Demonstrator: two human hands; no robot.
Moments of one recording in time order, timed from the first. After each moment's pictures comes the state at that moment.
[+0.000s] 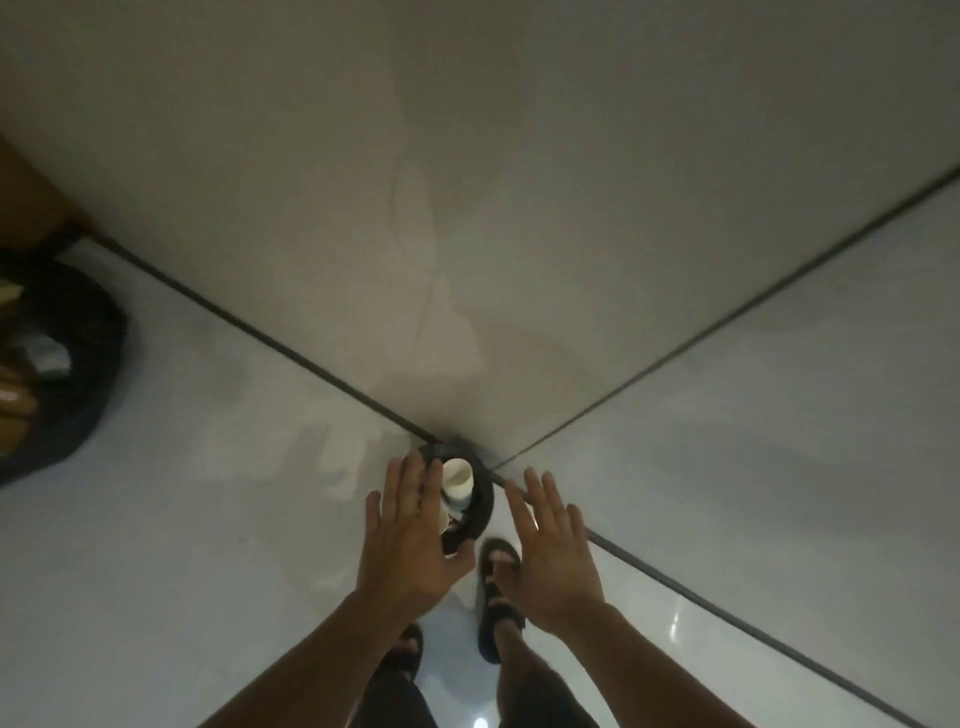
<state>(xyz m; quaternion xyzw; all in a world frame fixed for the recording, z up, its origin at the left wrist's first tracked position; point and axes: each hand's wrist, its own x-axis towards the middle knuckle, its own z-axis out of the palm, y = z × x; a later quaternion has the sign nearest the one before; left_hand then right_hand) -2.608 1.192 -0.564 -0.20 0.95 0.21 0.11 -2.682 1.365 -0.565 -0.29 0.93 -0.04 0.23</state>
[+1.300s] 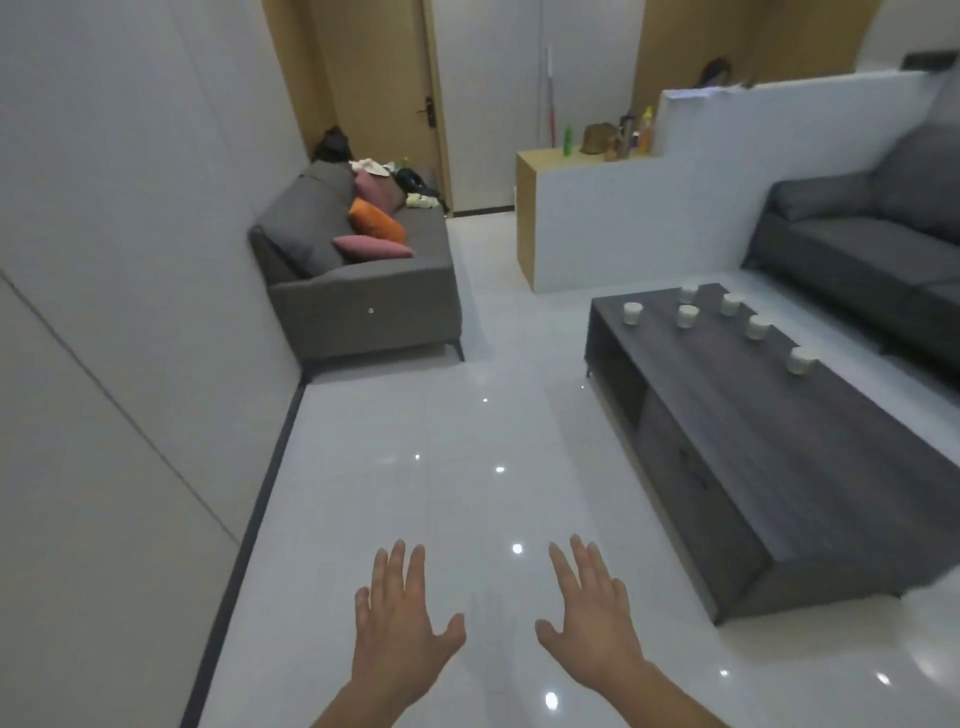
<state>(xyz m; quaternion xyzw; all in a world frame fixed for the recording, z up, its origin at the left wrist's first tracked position) -2.147 1.769 -0.335 0.72 0.69 0.04 0.12 -1.917 1.751 -0.371 0.73 0.66 -0.19 -0.07</state>
